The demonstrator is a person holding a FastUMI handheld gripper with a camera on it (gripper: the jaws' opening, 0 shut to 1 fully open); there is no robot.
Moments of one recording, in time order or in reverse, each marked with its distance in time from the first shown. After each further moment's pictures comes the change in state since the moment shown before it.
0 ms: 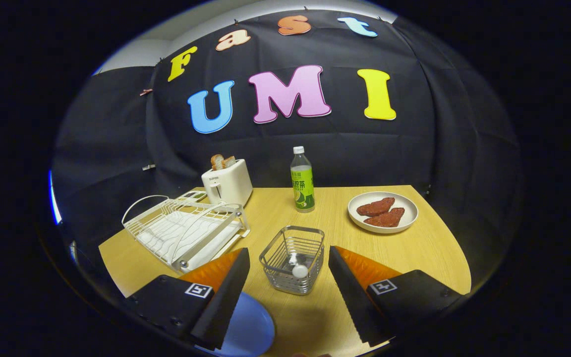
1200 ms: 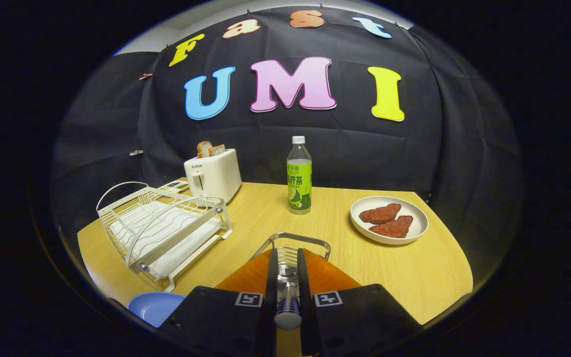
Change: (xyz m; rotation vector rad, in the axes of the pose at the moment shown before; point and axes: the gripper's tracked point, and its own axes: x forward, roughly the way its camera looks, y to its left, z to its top) arm 0.062 -0.001 -0.016 -0.084 0.031 -0.041
